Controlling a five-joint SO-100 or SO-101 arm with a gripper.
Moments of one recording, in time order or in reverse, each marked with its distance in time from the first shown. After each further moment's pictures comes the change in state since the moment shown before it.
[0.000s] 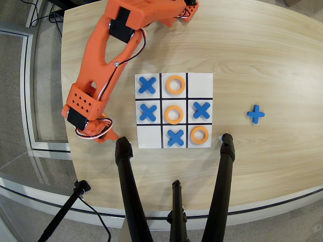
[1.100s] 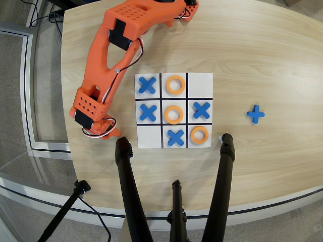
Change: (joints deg) arm -0.2 -7.6 -1.3 -2.9 0.5
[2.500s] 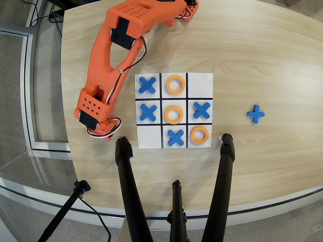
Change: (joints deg) arm -1.4 1.6 4.8 -2.1 -2.9
